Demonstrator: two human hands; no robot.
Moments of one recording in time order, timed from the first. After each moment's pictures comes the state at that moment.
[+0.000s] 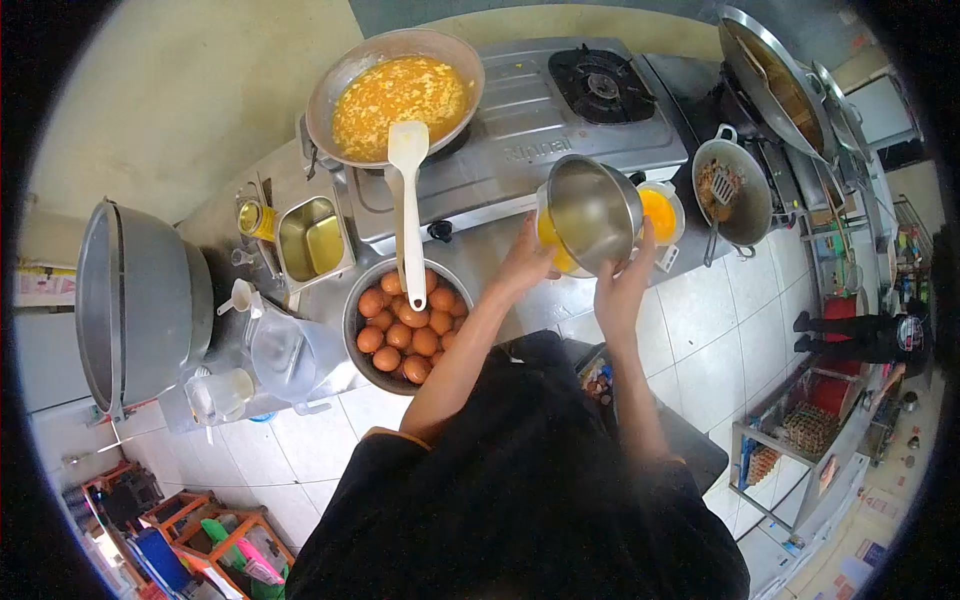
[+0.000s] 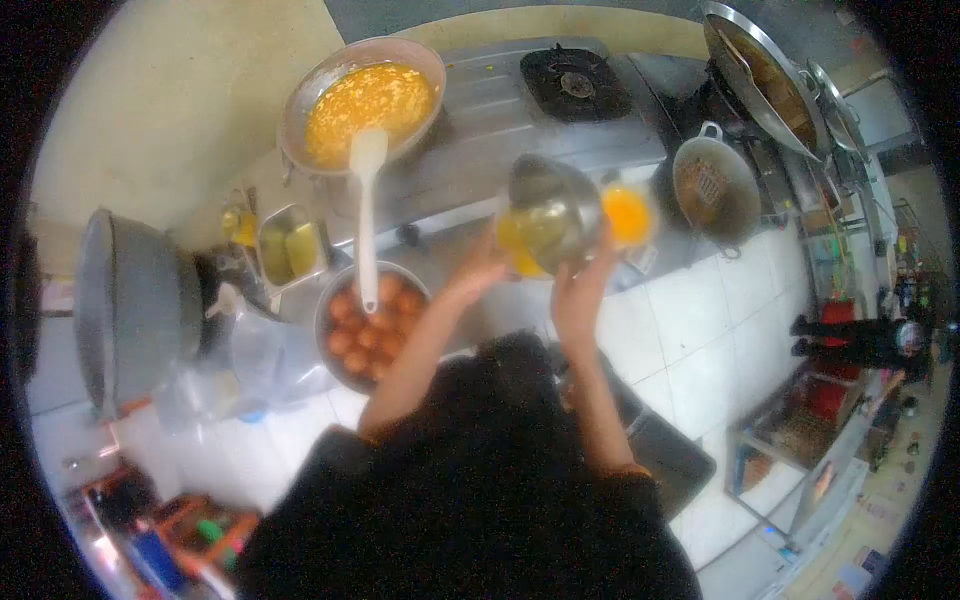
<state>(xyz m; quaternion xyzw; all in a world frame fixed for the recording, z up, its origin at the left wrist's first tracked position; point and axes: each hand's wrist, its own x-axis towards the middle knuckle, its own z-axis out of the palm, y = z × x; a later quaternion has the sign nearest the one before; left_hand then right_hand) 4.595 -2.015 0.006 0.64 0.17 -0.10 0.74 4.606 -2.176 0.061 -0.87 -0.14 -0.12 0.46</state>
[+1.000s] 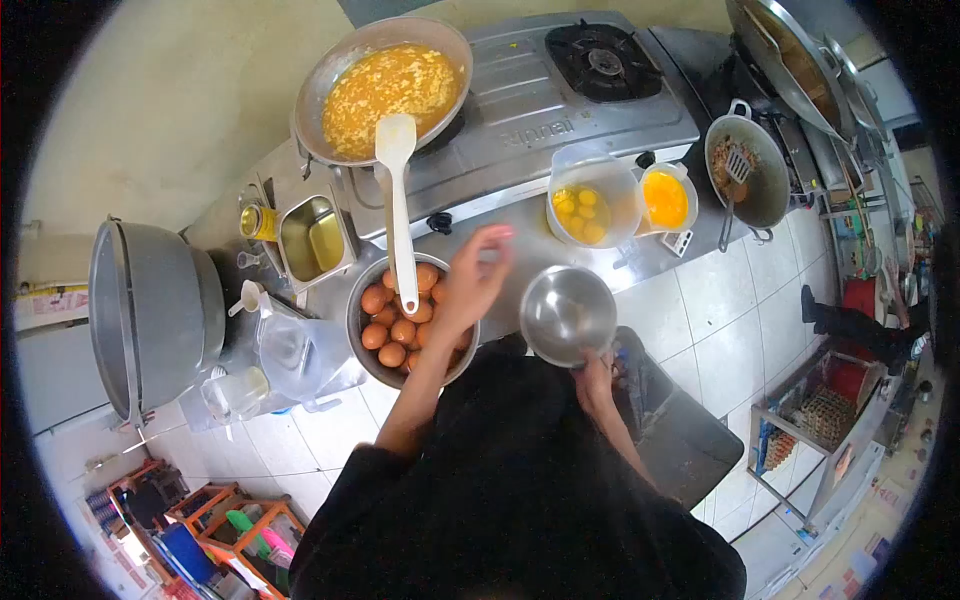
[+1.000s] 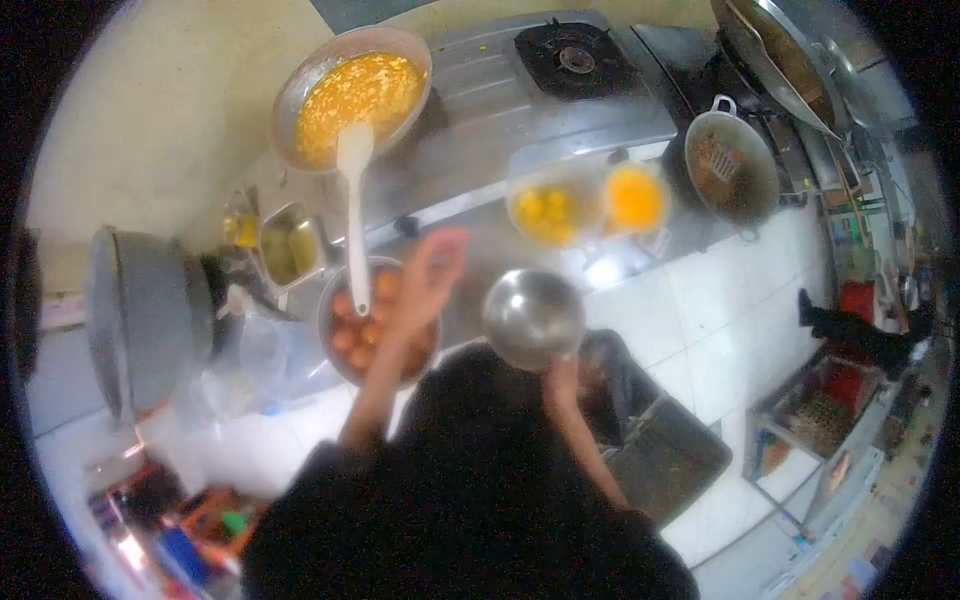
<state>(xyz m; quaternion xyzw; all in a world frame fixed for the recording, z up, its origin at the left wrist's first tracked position) 4.527 -1.971 0.035 0.76 0.12 0.05 0.64 4.457 -2.256 -0.090 -0.56 0.31 0.23 0.73</state>
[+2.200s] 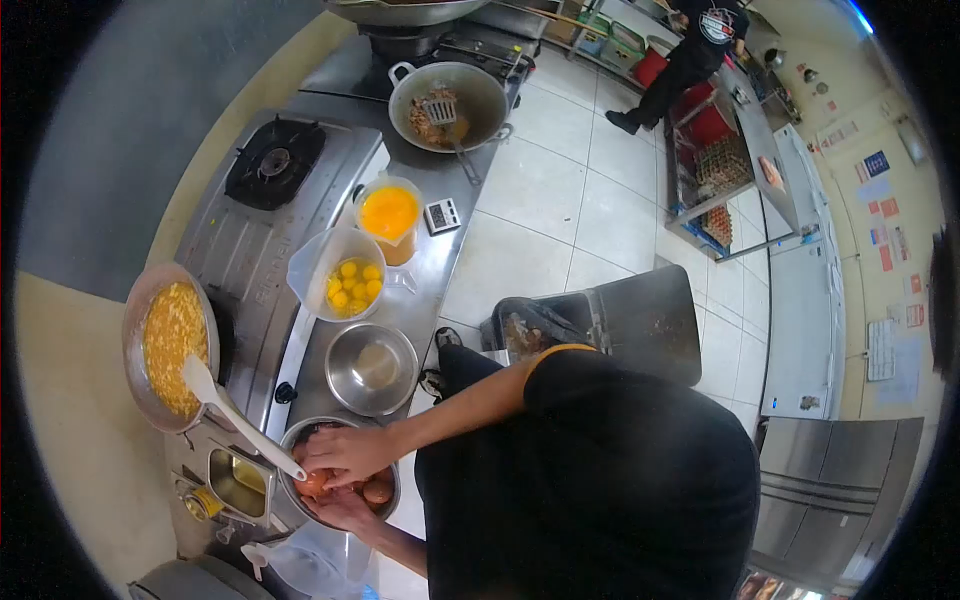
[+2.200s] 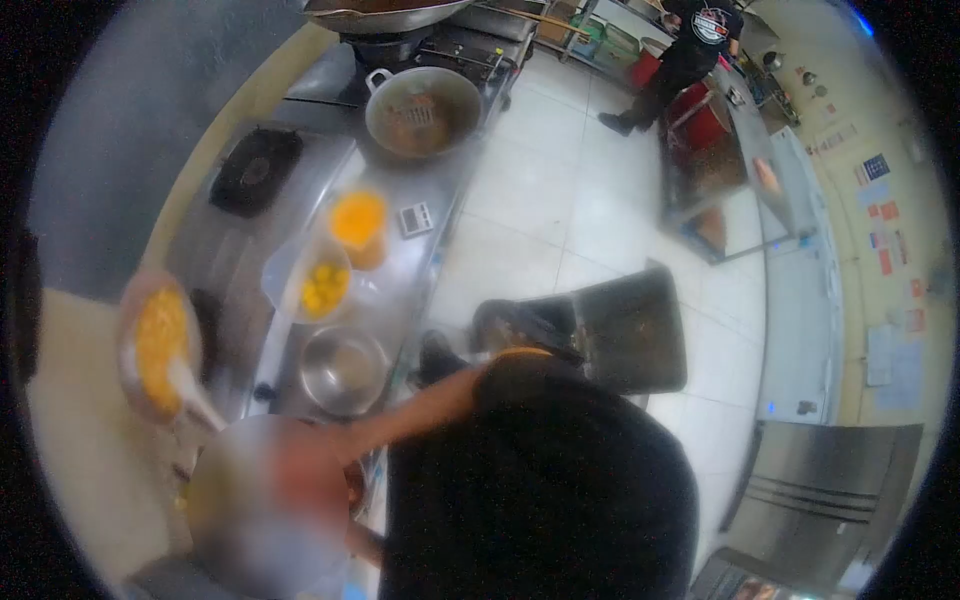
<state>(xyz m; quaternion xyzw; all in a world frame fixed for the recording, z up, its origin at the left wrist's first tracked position) 4.377 -1.876 -0.077 0.50 0.31 0.18 0.79 4.507 -2.044 0.012 -0.67 -0.49 -0.05 0.55</state>
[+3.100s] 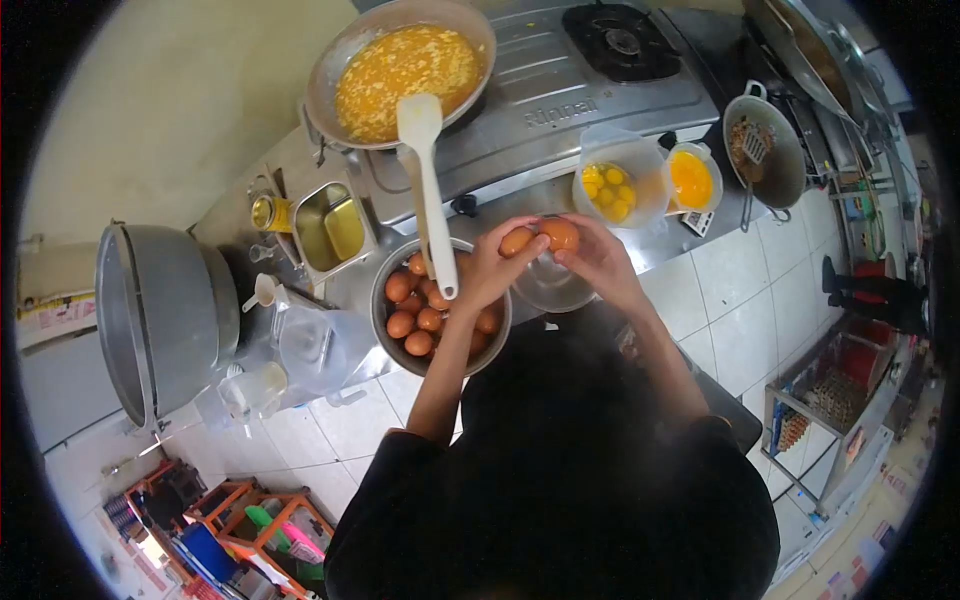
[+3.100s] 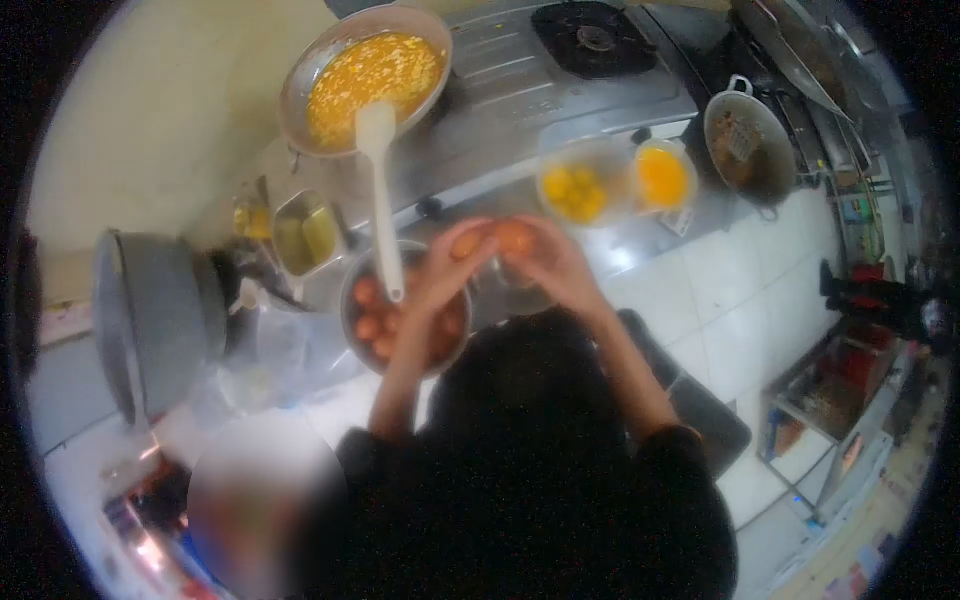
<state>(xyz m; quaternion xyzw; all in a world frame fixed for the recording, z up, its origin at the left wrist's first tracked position) 4.527 -1.952 0.038 0.70 0.16 -0.03 0.69 4.596 -2.144 0.028 -0.63 -0.20 0.29 0.69</state>
